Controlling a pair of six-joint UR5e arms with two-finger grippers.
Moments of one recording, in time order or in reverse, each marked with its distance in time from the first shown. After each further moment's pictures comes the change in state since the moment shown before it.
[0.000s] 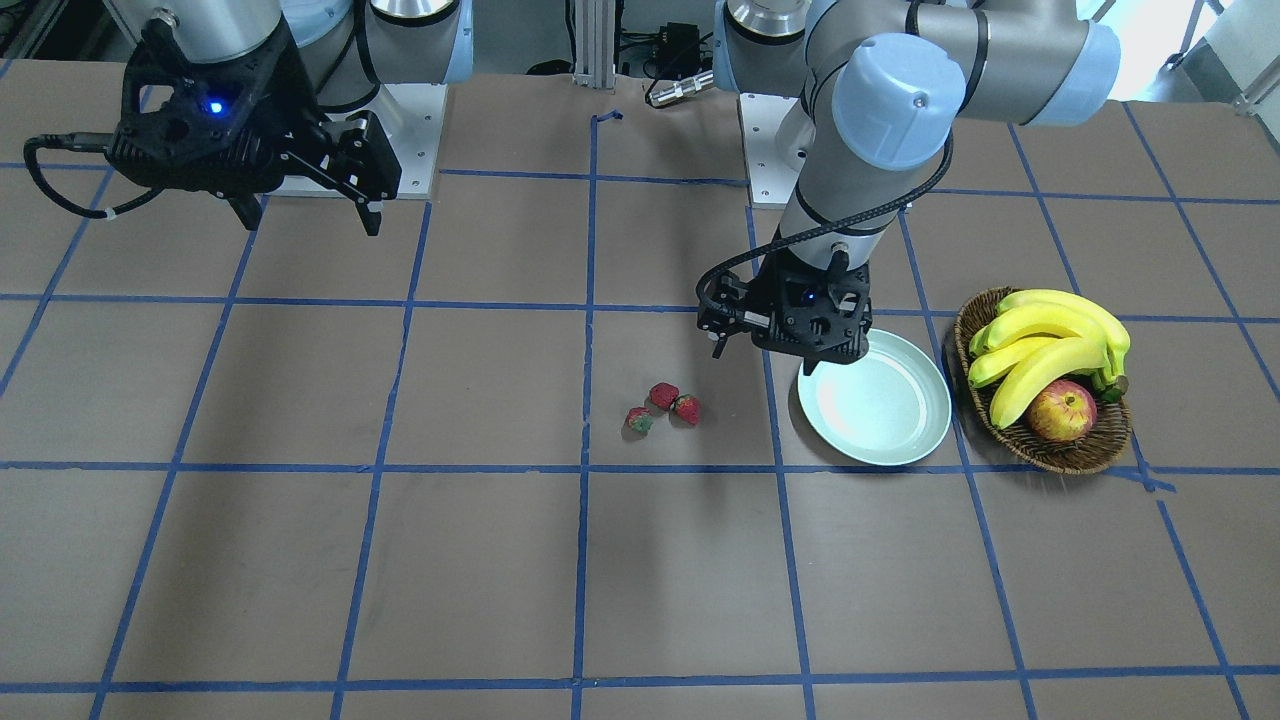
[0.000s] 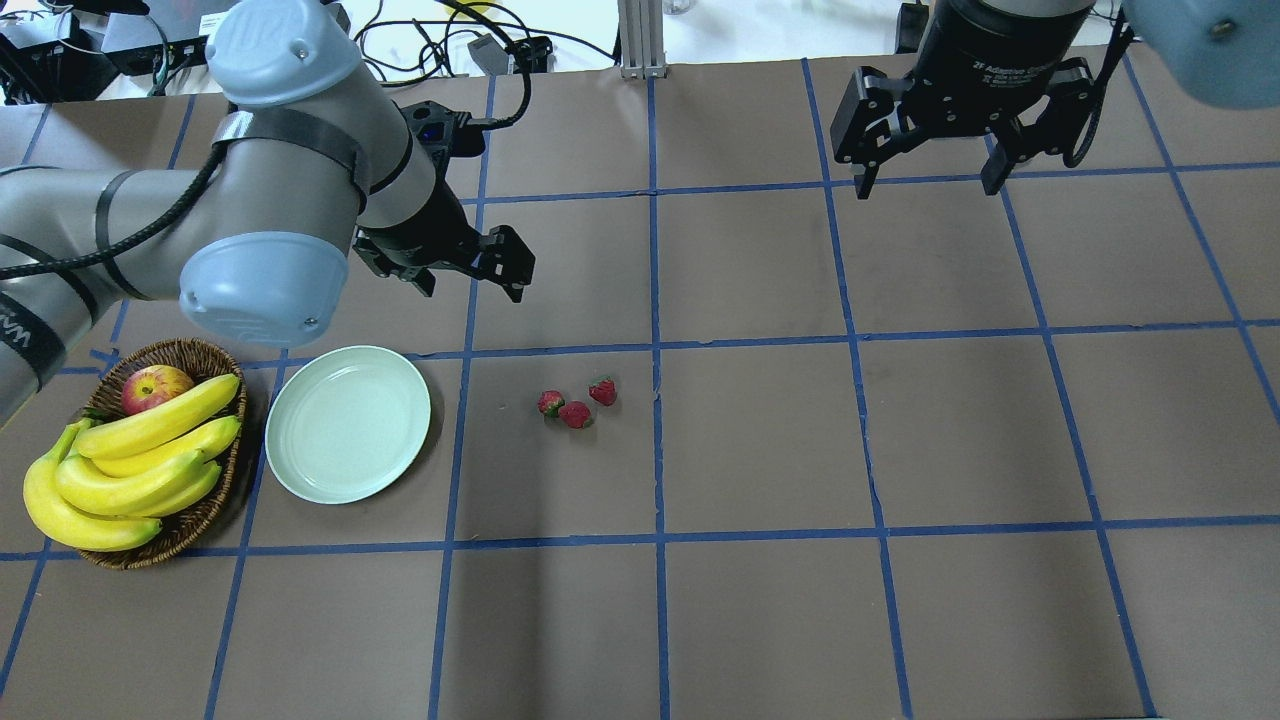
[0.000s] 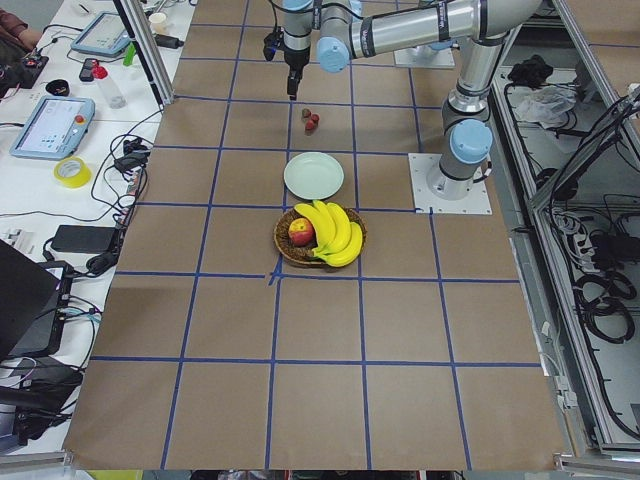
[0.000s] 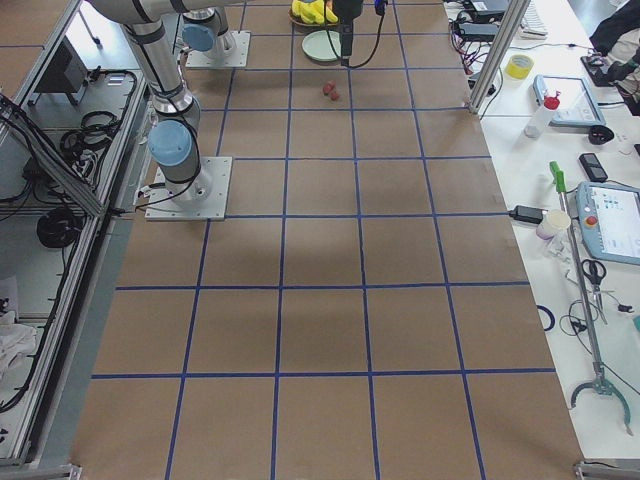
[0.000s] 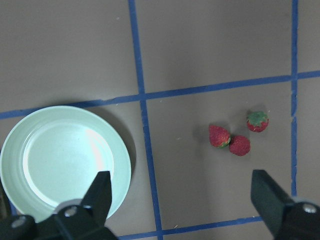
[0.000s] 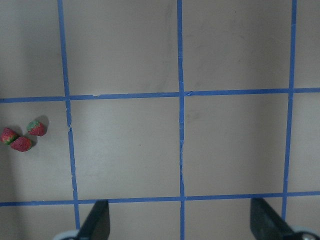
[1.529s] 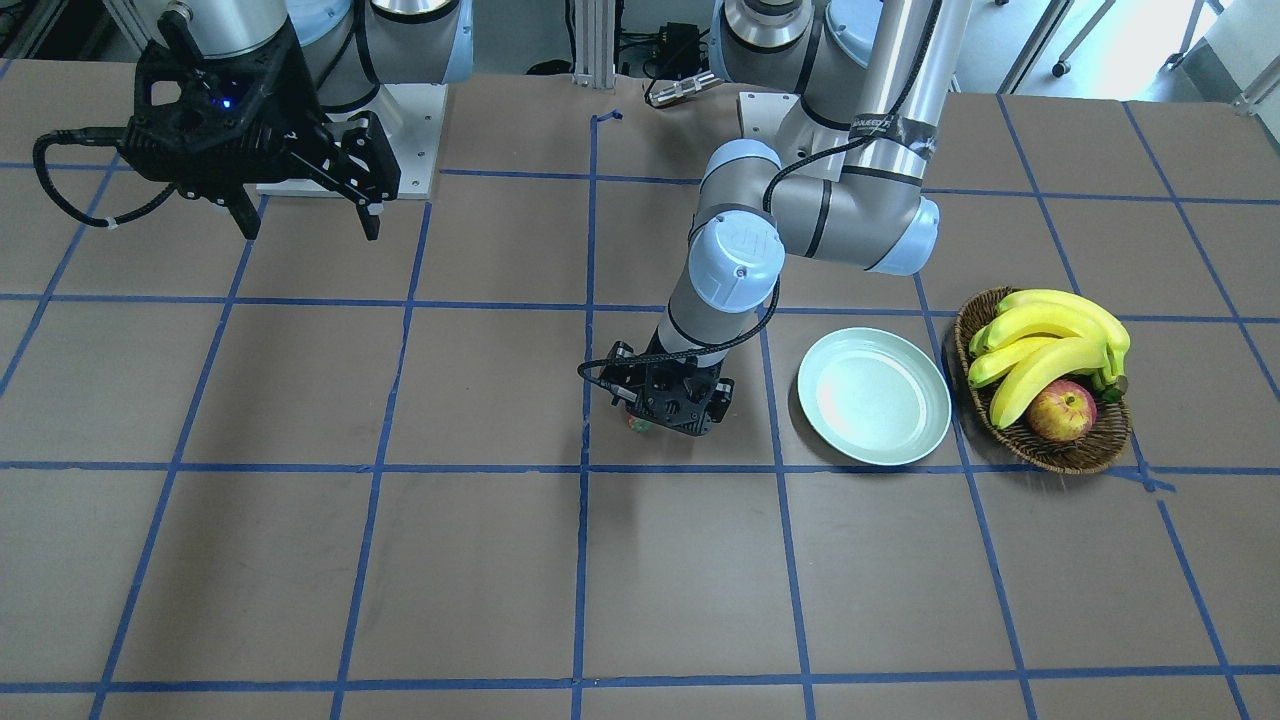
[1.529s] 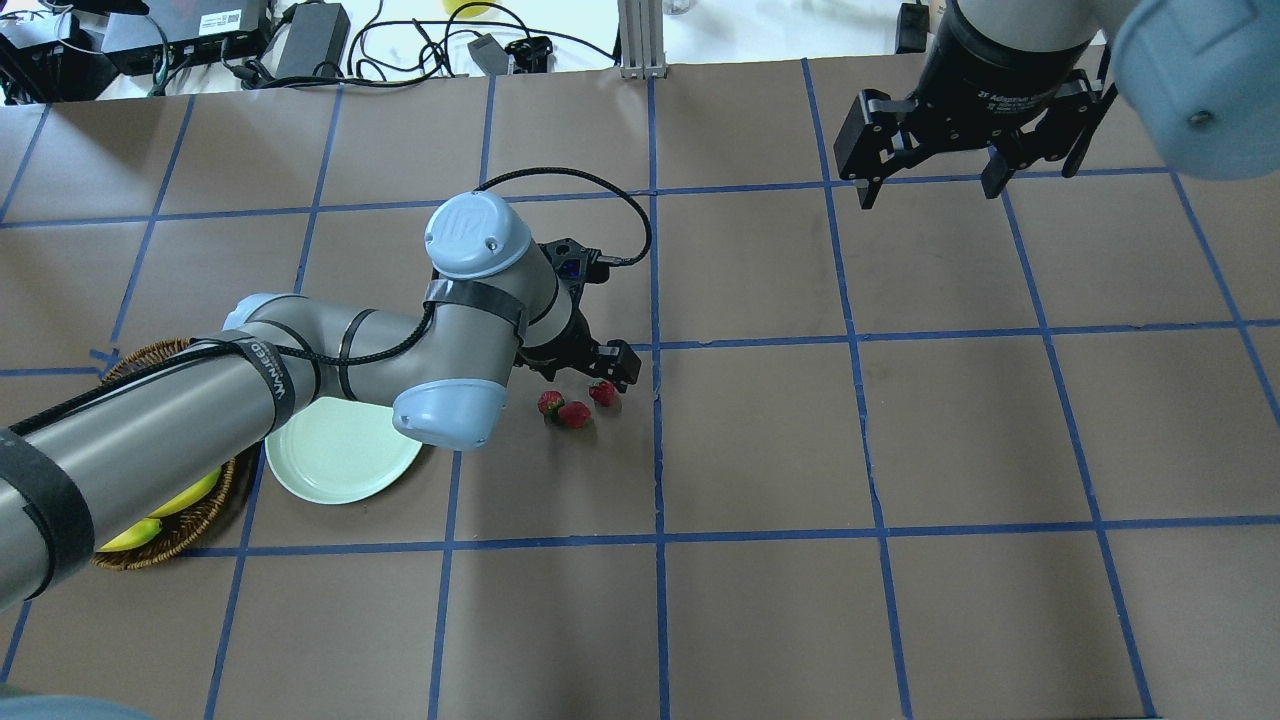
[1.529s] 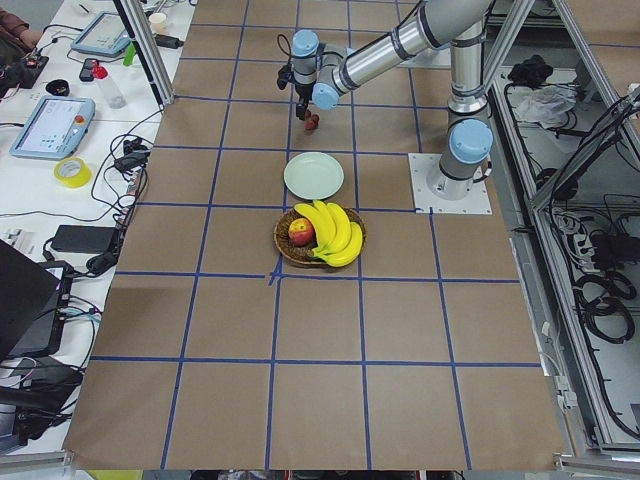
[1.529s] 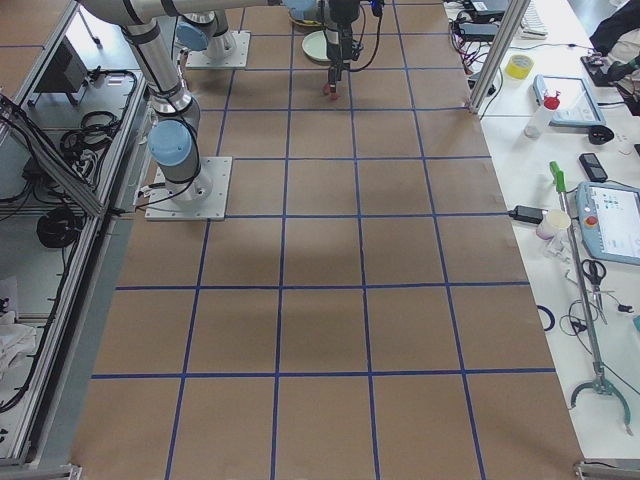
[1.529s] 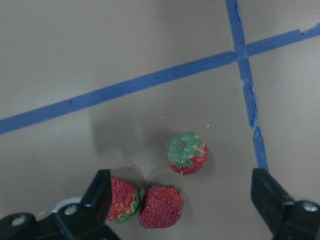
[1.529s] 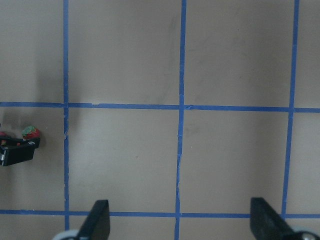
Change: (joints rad) left arm -0.129 -0.243 -0.171 0.405 -0.050 -0.026; right arm -0.002 -0.029 0.072 -0.112 0.005 -0.046
